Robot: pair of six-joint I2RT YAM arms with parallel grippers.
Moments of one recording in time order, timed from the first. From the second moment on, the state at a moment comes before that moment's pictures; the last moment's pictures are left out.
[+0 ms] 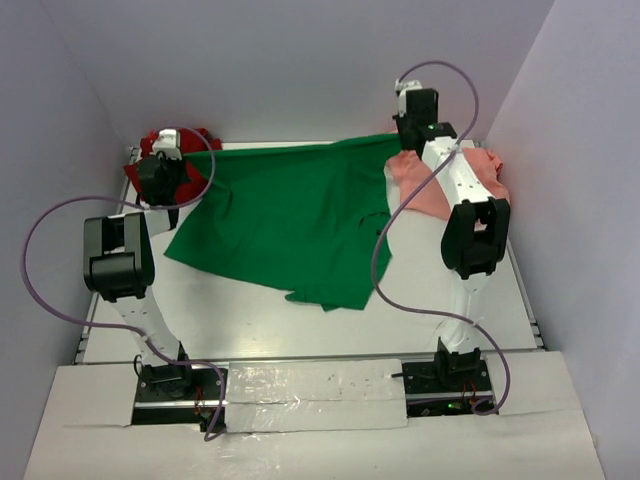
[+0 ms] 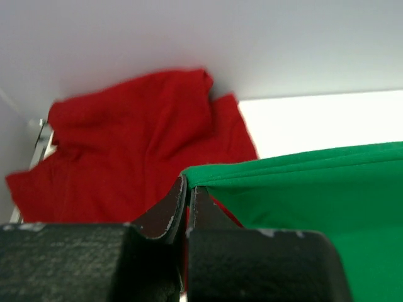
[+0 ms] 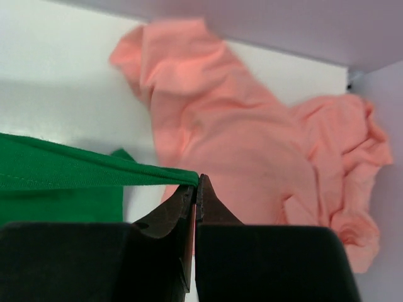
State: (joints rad) left arm 0.10 1.94 1.09 0.75 0.14 0.07; right arm 0.13 2.08 1.95 -0.51 0.22 -0.20
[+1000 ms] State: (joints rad) left arm 0.10 0.99 1.36 0.36 0.15 -0.01; right arm 0.31 1.23 2.09 -0.51 0.22 -0.14
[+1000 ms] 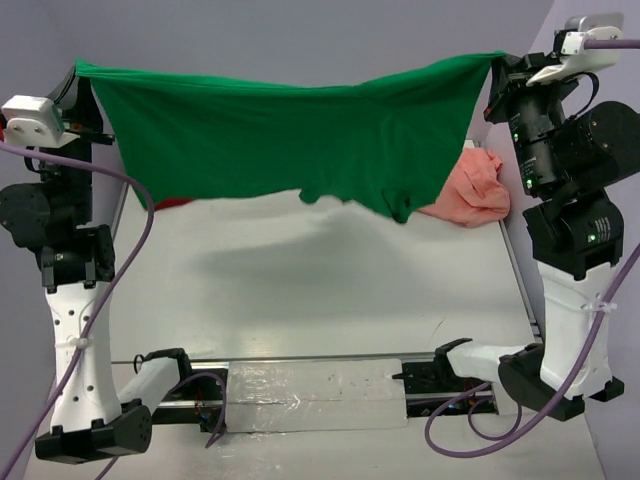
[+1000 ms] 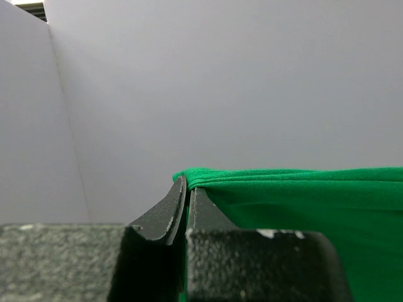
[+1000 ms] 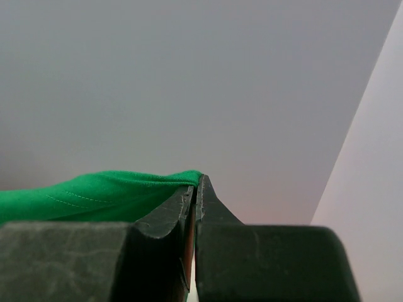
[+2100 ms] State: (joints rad) left arm 0.14 0.78 1.64 -0.15 0.21 -0.12; right arm 0.32 0.98 2.16 -0.78 0.24 -0.06
